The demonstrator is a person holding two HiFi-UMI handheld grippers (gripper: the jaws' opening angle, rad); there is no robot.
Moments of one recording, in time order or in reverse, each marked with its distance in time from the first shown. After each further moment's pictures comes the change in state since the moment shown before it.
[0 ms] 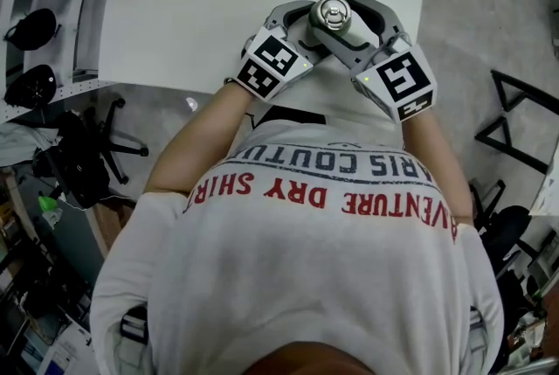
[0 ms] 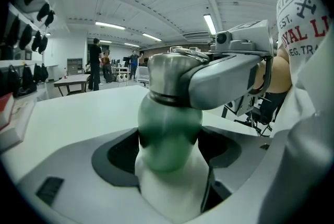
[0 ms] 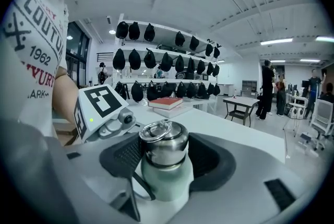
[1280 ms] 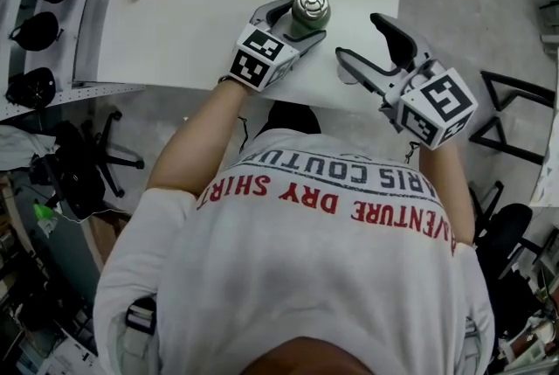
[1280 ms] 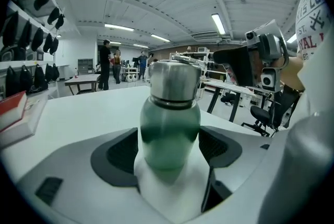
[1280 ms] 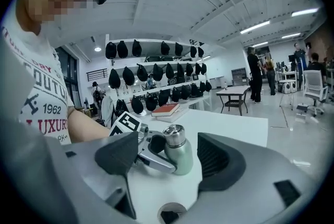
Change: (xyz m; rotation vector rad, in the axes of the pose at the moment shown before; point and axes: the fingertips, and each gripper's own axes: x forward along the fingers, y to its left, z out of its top) left arm -0.007 0.006 0.000 -0.050 -0.010 0.097; right arm -0.103 0.010 0.014 0.231 -0.057 -0.005
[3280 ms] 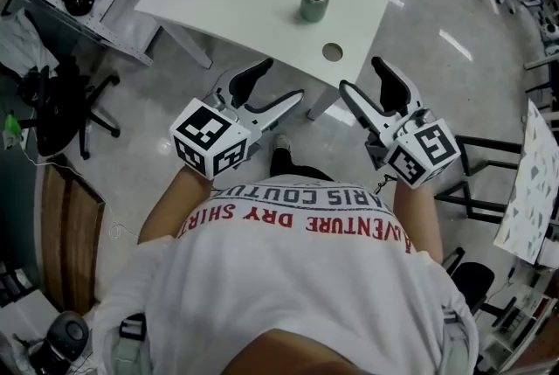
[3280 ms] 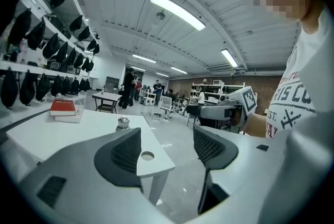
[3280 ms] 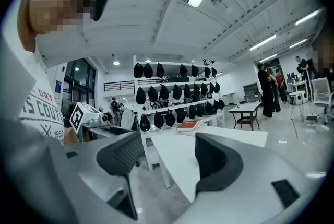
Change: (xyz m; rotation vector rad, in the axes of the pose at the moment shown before) left arm -0.244 -0.229 0.053 -0.199 -0.338 0.190; right arm -0.161 0.139 0.016 -0.082 -0.186 0.121
